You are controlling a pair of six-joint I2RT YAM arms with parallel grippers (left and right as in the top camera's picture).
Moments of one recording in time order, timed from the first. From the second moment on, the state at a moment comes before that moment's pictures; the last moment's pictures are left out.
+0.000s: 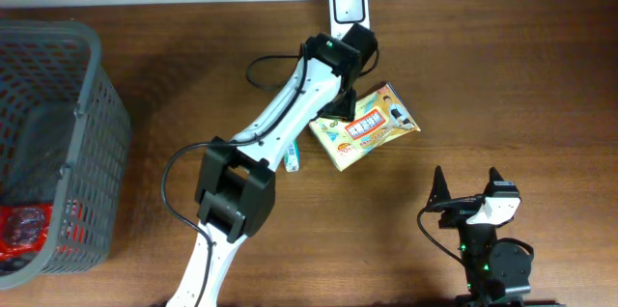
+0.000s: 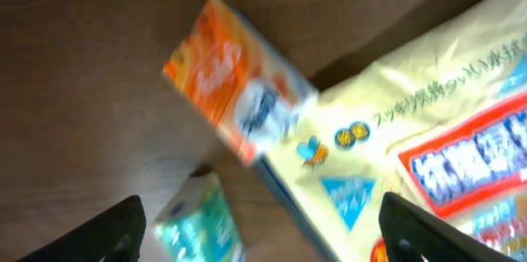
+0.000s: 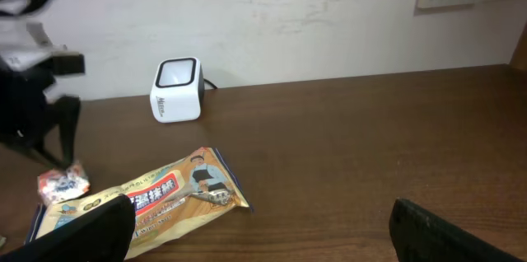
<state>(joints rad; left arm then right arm) -0.62 2.37 2.26 -1.37 -0.22 -0.46 0.07 0.01 0.01 -0.07 0.09 0.10</state>
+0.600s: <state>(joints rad) 0.49 1.73 2.32 -1.61 -0.17 -0.49 0.07 0.01 0.01 -0.07 0.09 0.10</state>
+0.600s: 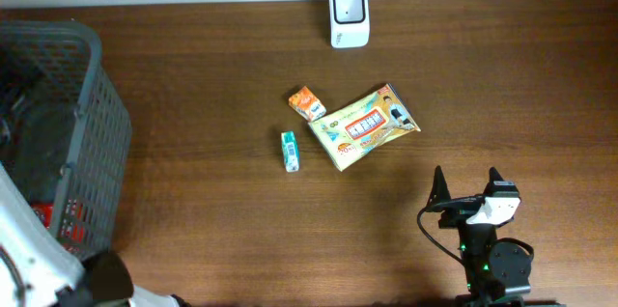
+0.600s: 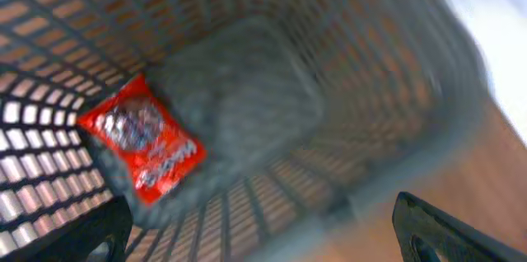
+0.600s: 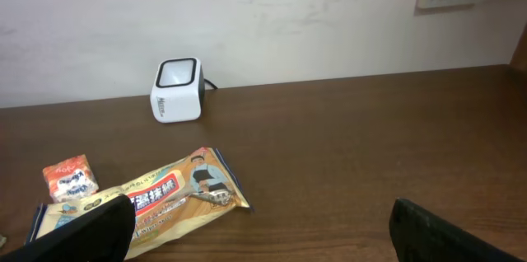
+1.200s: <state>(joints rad) 0.66 1.77 1.16 -0.79 -0.41 -0.68 0.07 0.01 0.01 -0.07 0.09 0.10</state>
